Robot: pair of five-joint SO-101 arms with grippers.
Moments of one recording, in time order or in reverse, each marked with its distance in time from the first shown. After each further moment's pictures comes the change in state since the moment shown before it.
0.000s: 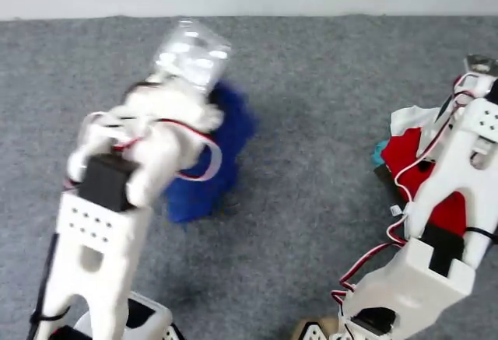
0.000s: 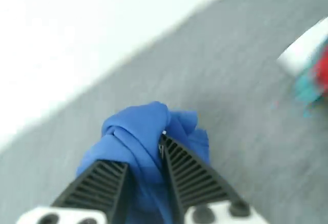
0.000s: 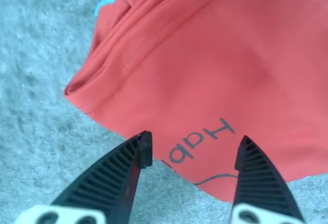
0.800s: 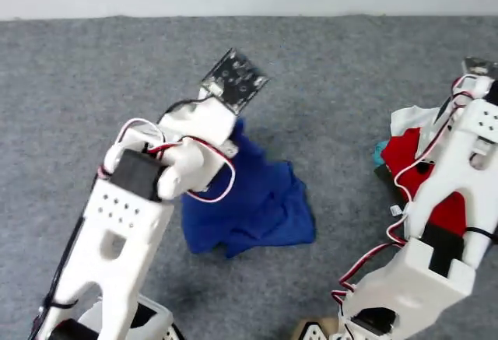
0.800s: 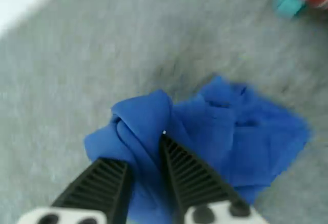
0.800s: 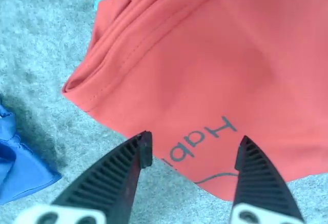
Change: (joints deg) left arm -5.8 2.7 17.5 6.9 0.0; right arm 0.0 -0.1 0.3 0.0 0.0
